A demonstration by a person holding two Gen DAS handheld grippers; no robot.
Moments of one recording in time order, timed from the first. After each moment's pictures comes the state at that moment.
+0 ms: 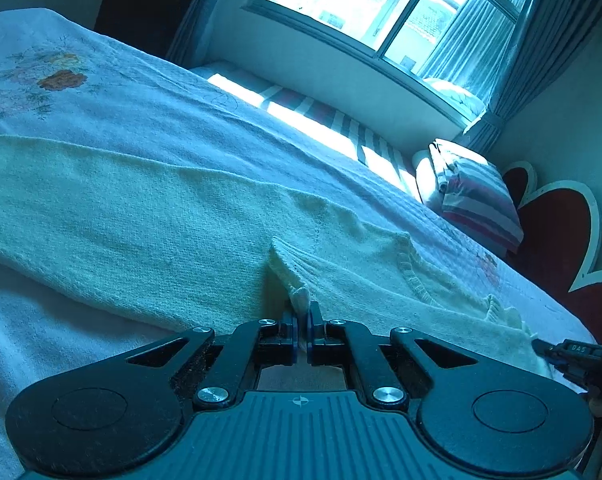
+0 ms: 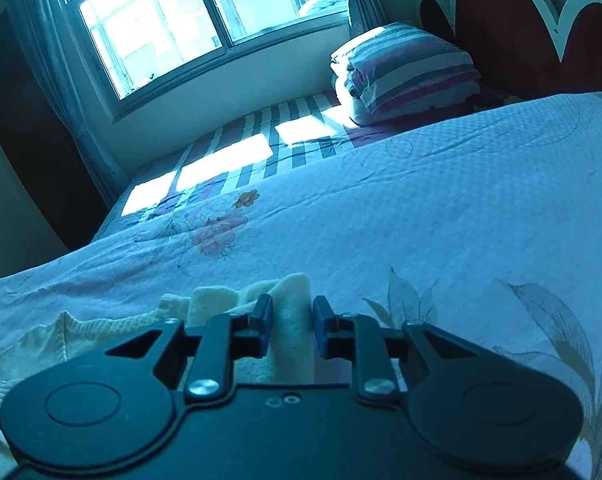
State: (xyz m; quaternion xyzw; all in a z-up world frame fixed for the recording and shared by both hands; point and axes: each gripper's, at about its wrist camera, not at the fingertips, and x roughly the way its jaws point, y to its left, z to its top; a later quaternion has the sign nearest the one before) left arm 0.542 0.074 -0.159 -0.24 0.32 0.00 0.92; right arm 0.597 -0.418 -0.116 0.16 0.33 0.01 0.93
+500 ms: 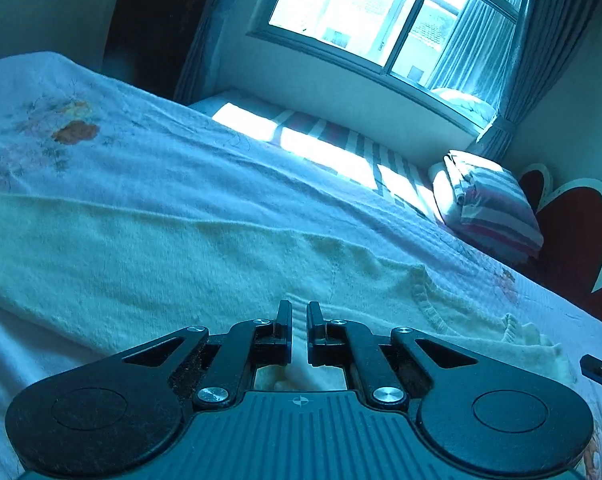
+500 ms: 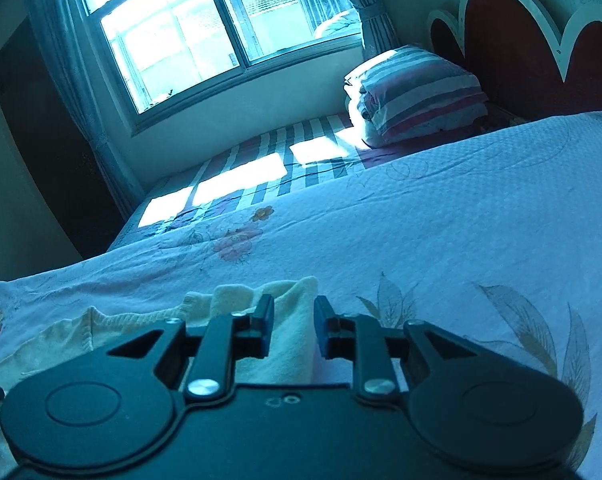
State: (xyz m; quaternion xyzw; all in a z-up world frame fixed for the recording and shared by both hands) left arm 0.552 0.078 -0.132 -0.19 0.30 0.03 0.94; right arm 0.548 -0.419 -0.092 0.15 0.28 0.04 0.95
